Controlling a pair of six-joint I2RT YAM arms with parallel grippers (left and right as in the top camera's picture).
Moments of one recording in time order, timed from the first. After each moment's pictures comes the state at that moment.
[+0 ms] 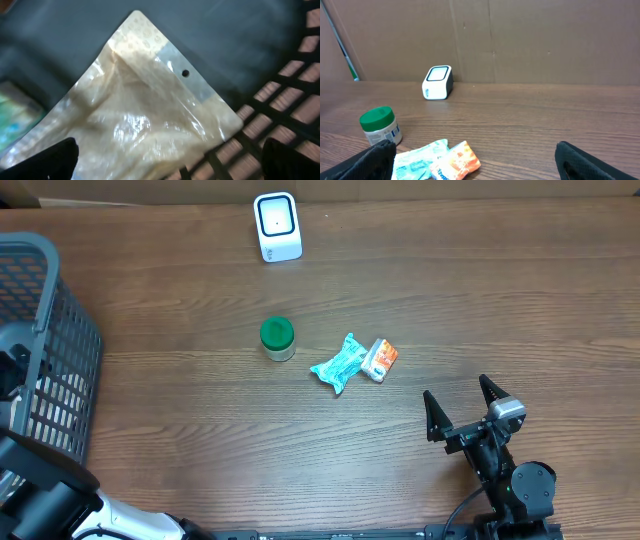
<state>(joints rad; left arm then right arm) 0.88 1.88 1.64 -1.11 0.11 0.08 0.13 0.01 0.02 -0.02 -0.17 0.11</state>
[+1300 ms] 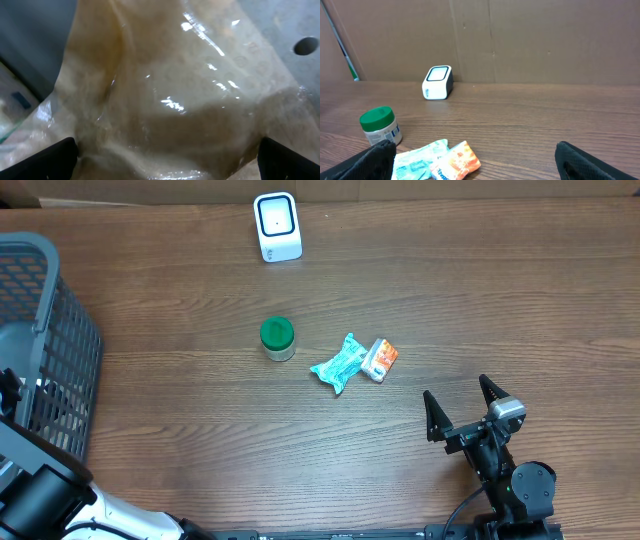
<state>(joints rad) 0.88 1.95 1.38 -0.87 -0.14 0.14 0.13 0.01 0.02 -0.02 -0.17 0.11</state>
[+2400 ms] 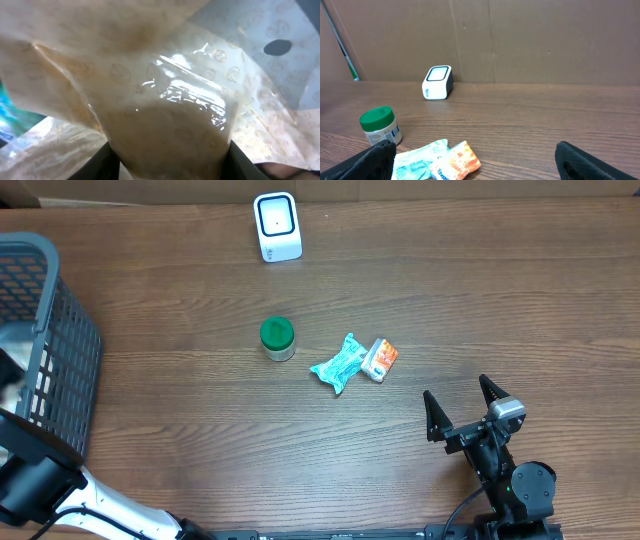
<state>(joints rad) 0.85 2.06 1.90 -1.25 -0.01 0.00 0.13 0.01 0.02 -0.02 -0.17 0.11</state>
